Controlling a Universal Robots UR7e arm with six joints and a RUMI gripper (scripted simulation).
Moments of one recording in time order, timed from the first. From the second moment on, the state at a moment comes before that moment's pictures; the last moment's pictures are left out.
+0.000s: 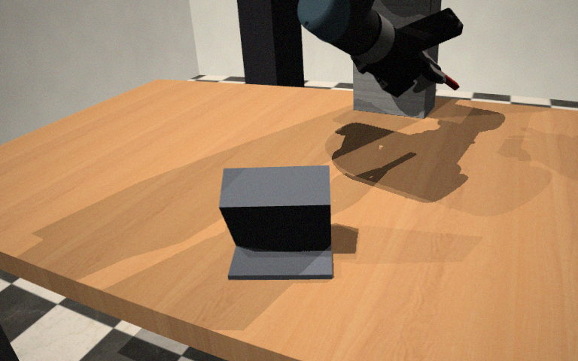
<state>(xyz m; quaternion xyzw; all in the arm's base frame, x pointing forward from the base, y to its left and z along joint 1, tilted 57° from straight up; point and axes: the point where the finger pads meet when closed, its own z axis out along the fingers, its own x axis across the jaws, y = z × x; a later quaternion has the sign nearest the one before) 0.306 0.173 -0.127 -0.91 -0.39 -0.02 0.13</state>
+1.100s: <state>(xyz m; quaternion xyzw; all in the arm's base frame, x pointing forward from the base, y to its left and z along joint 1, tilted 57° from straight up) 0.277 0.180 -0.132 -0.92 -0.33 0.03 0.20</state>
